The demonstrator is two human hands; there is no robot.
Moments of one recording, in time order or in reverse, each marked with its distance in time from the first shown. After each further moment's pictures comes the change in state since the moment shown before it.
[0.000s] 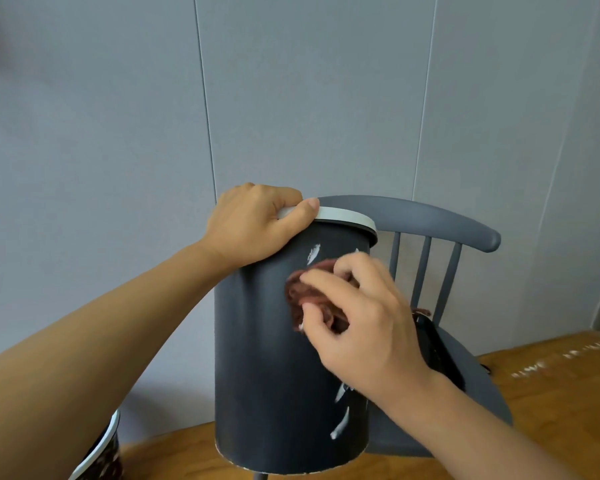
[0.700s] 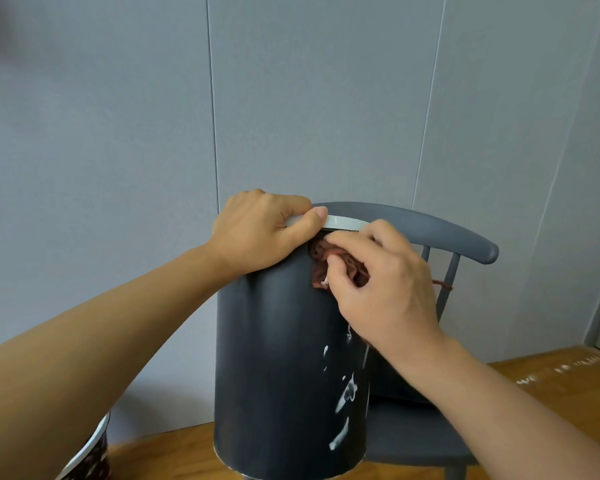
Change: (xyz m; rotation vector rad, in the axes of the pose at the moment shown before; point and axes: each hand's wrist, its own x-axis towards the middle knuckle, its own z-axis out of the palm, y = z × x) left_hand -0.006 0.004 -0.002 0.029 0.010 0.035; right_hand 0.041 0.013 -0.012 -0.089 0.071 0.073
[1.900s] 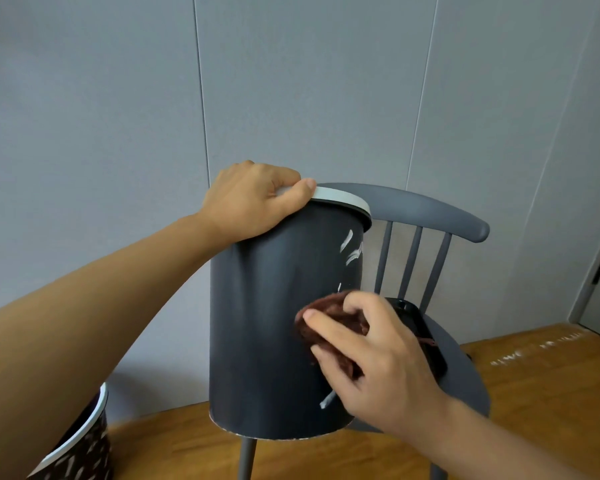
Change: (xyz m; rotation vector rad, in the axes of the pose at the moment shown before) left_hand 0.011 -0.008 0.006 -0.035 -0.056 -0.047; right_hand -0.099 0.011 -0.017 0.092 -0.266 -0.198
